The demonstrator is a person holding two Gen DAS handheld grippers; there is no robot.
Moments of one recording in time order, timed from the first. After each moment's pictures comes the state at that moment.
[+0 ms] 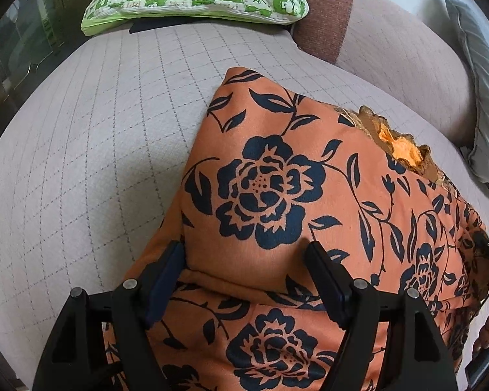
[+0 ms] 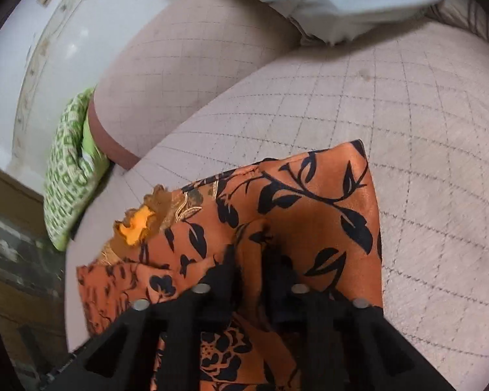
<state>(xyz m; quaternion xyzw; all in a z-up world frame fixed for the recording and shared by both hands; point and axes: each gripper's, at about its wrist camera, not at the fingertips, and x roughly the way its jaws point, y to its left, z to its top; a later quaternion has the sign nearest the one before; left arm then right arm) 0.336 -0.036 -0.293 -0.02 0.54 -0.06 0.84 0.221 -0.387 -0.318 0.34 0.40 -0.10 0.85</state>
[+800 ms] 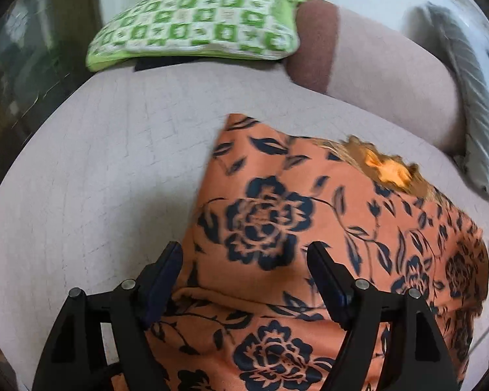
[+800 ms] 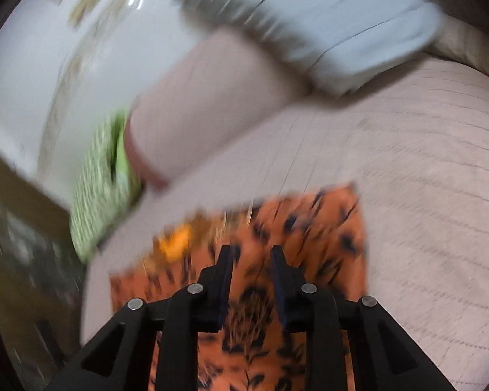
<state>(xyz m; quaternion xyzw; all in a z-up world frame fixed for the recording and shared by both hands) 0.330 -0.033 -0.263 0.02 0.49 -0.08 0.87 0.207 -0.370 -0.274 0.33 0.37 -0.07 0.87</state>
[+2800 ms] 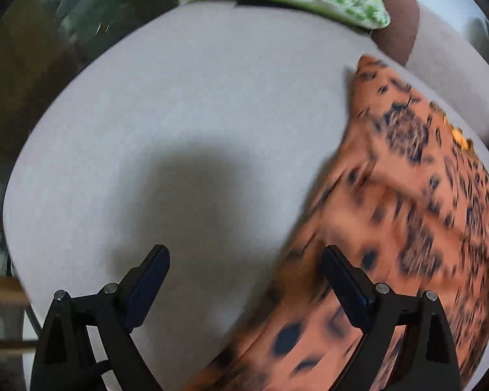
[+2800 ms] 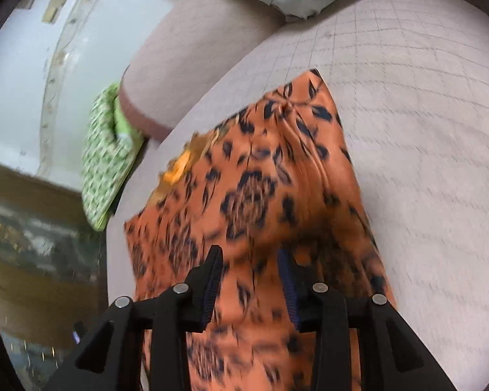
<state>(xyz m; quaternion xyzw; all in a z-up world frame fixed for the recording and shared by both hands) 0.272 0.127 -0.287 -0.02 0.57 0.03 0.82 0.107 -0.349 -0.289 0.42 0.42 -0.03 0.80</state>
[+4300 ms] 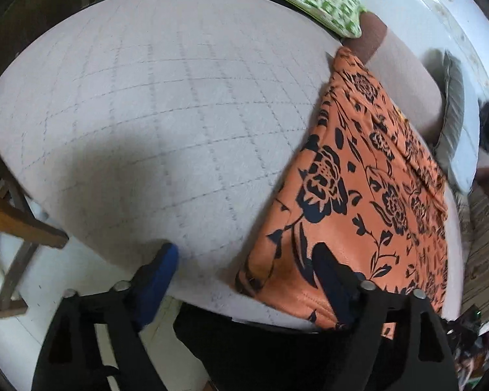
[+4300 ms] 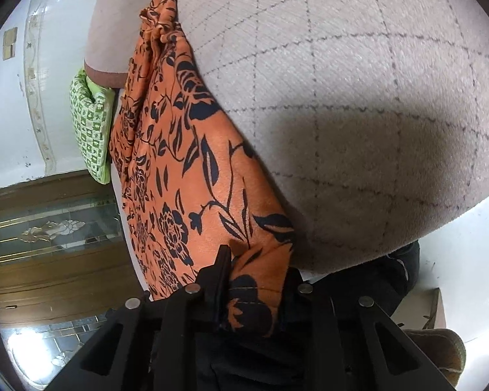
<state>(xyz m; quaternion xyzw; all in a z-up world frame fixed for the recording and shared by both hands) 0.114 0.211 -0.300 -0.14 0.56 -0.09 0.81 -0.113 -0.322 -0.394 0.56 0.49 0.01 0.67</state>
